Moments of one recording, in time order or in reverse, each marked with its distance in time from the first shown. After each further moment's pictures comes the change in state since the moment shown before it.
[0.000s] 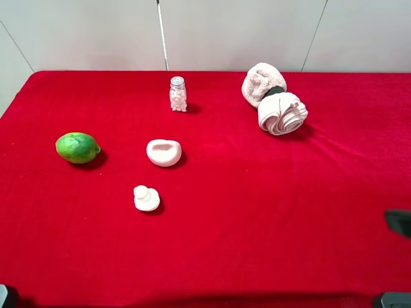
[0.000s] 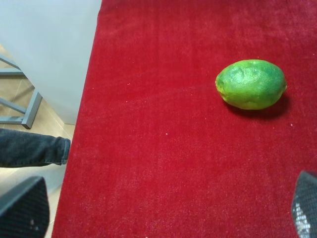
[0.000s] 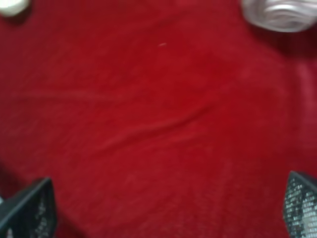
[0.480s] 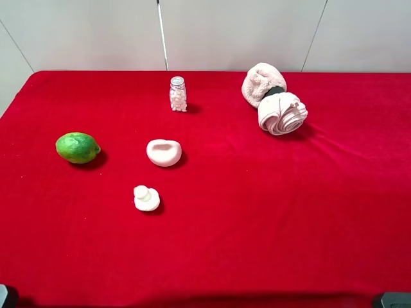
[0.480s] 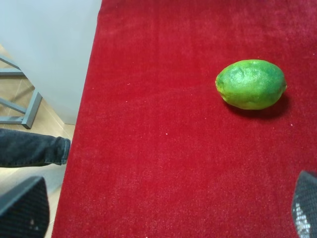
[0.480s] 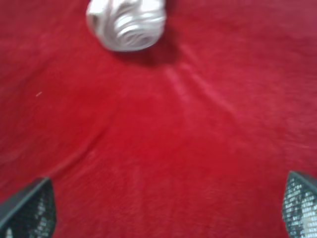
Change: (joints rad) left arm 0.000 0.000 0.000 0.000 0.000 0.000; right arm -0.423 -0.152 0.003 0.001 -0.006 -0.072
